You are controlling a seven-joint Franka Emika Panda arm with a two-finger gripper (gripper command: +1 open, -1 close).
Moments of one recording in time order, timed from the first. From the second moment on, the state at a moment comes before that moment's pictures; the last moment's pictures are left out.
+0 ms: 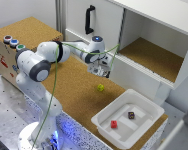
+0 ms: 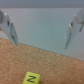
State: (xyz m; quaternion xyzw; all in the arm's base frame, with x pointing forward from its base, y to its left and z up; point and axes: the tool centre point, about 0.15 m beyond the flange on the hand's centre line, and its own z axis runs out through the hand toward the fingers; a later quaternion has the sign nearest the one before) arm 0.456 -0.109 0.360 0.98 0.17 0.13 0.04
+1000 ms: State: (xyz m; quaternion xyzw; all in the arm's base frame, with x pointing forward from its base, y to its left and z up) arm 0.356 -0.350 0.358 0.99 0.02 0.15 0.03
